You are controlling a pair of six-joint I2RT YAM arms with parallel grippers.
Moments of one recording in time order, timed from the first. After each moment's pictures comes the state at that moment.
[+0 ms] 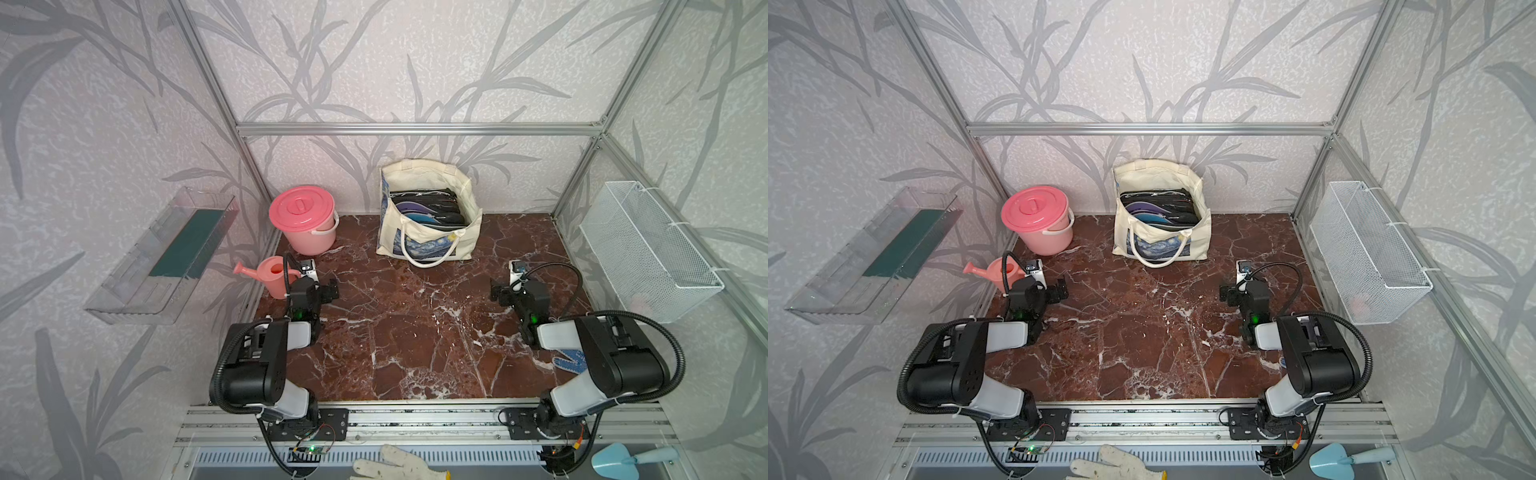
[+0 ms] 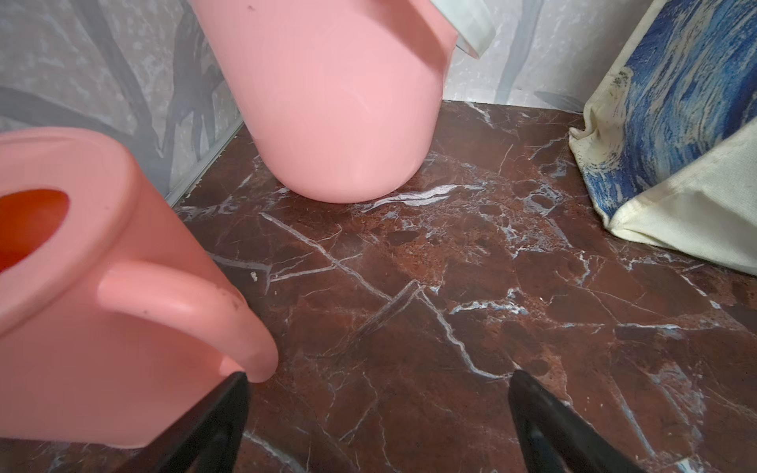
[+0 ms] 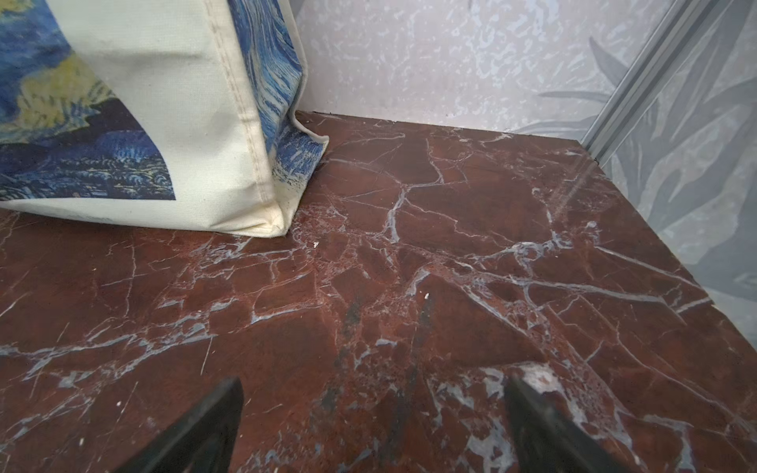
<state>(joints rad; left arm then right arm) 0.05 1.51 0.40 0.69 -0.10 -0.05 0.10 1.57 0.37 0.86 0.05 -0.05</state>
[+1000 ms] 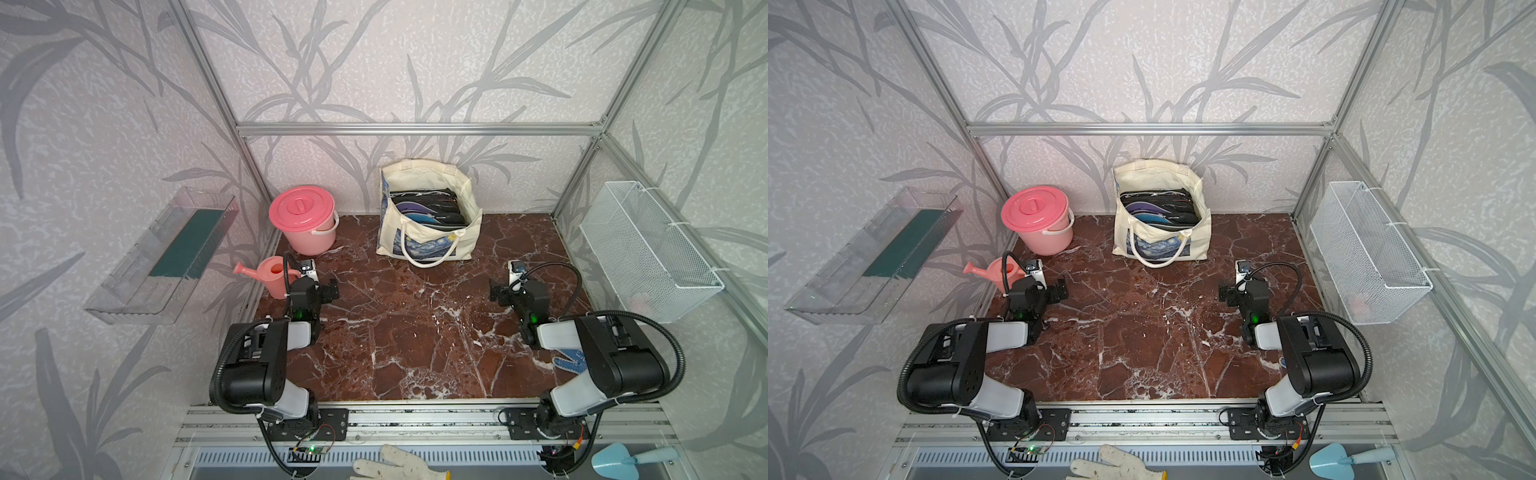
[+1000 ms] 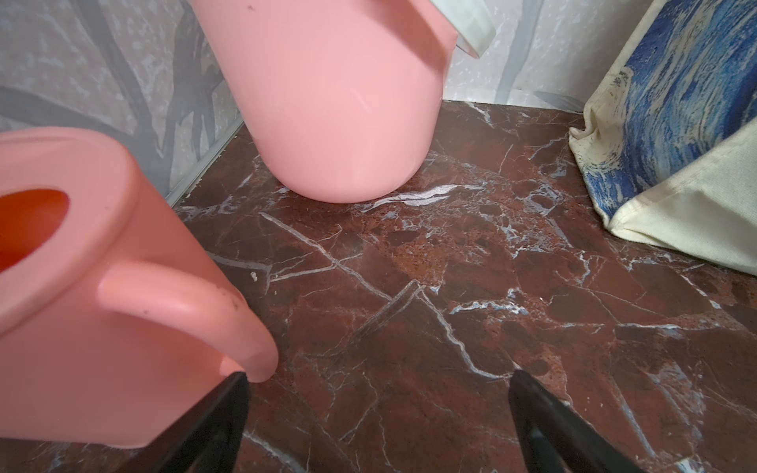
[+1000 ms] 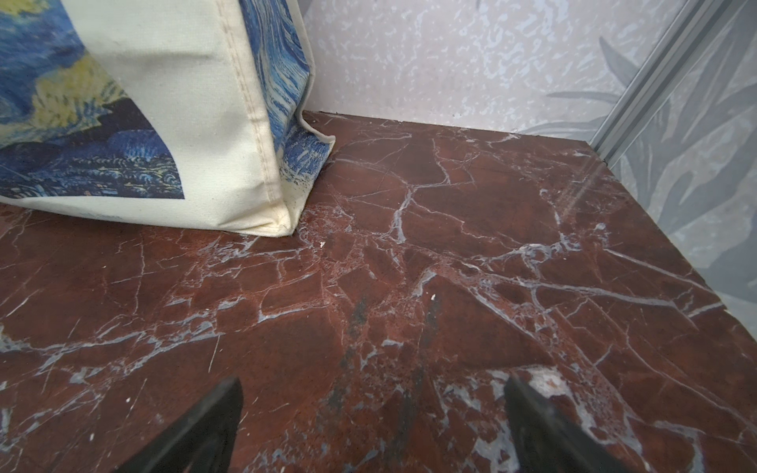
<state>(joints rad) 0.05 1.51 0.40 0.69 -0.10 -0.05 0.10 1.57 0.37 0.86 0.04 -0.05</state>
